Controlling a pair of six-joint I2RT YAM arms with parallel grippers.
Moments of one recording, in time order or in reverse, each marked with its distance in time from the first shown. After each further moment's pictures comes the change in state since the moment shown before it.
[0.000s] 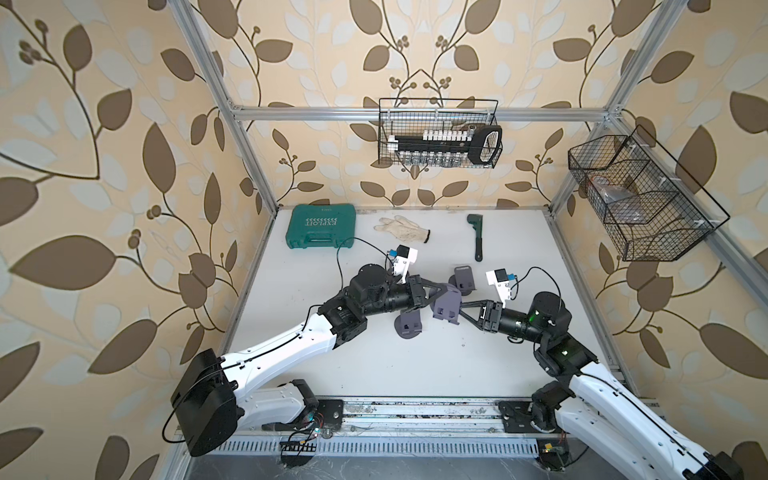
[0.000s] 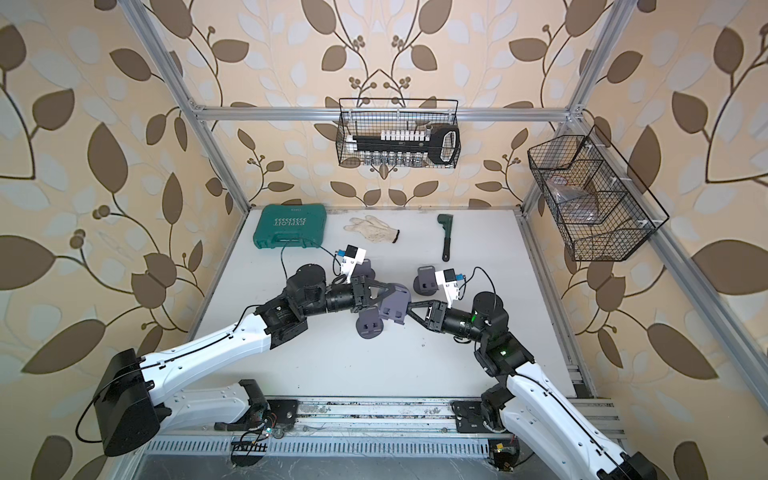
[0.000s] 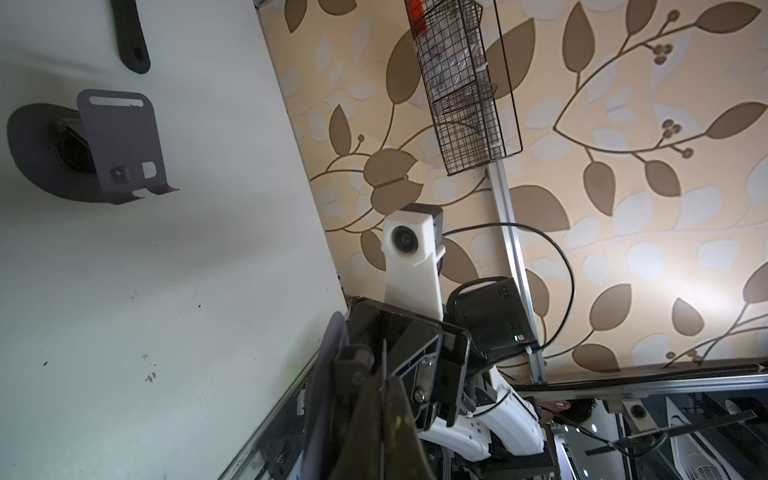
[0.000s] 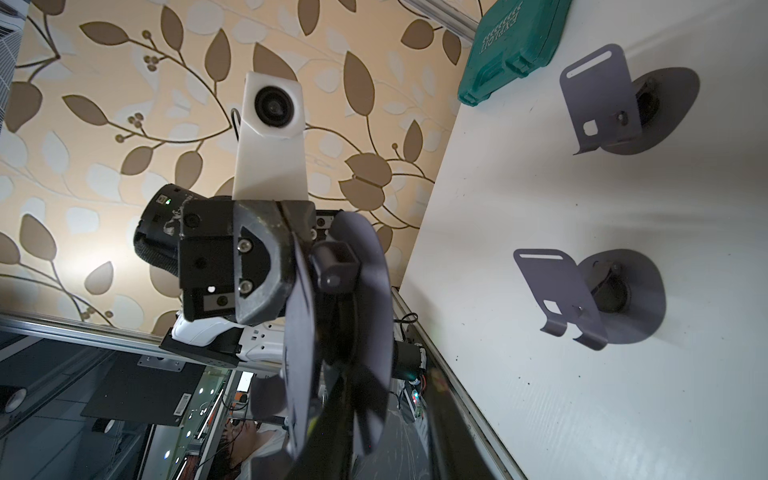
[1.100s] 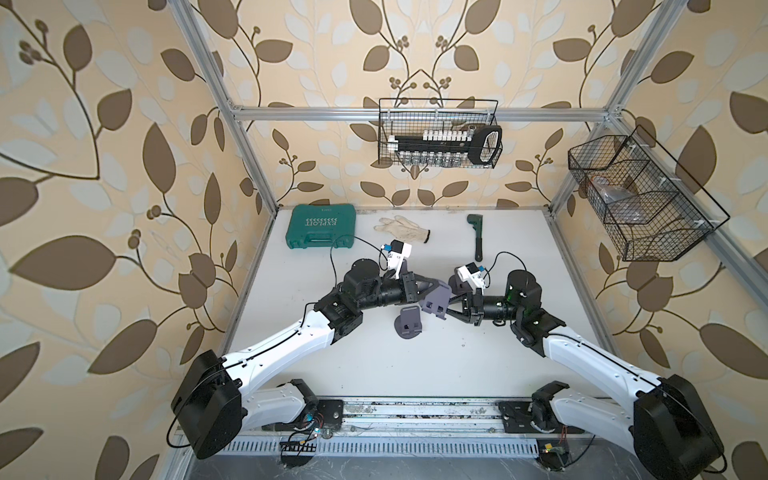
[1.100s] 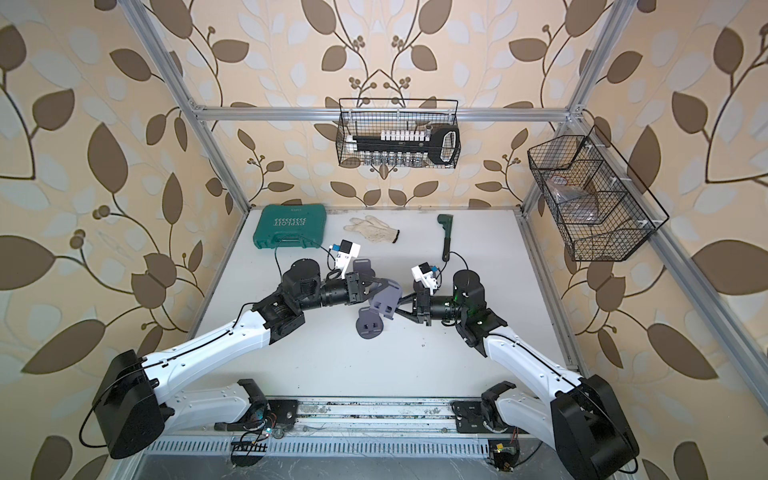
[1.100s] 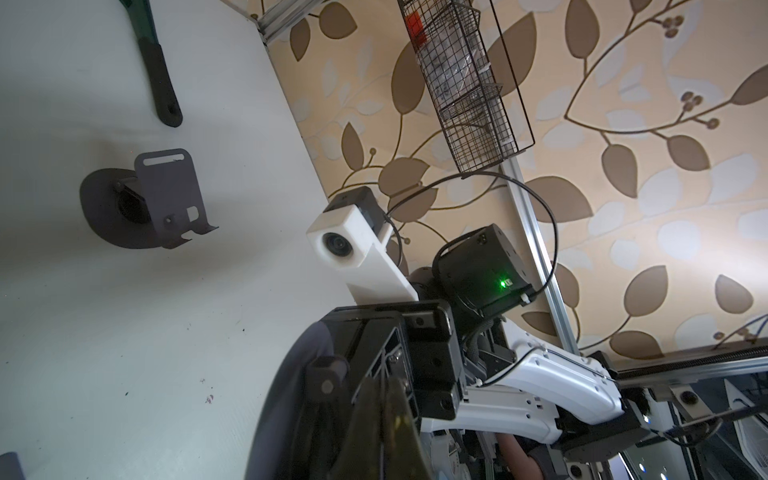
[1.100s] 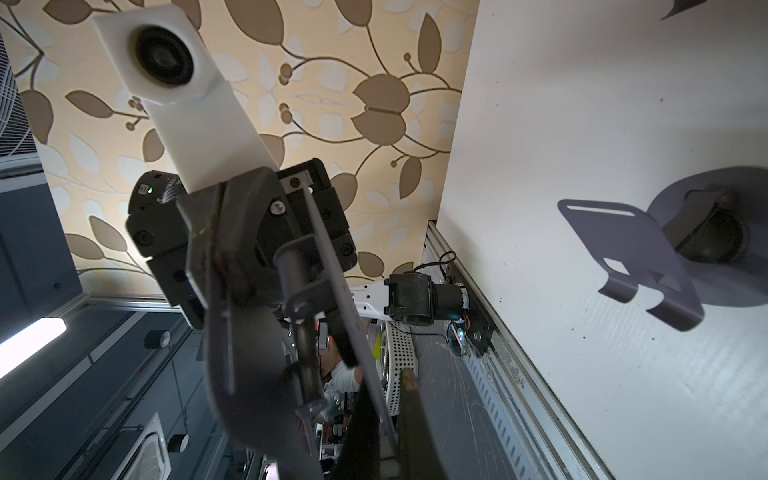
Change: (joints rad) left arm 0.084 -0.006 -0.012 0.013 0.081 0.163; right arm -0.035 0.398 0.078 0.196 -0.322 0.147
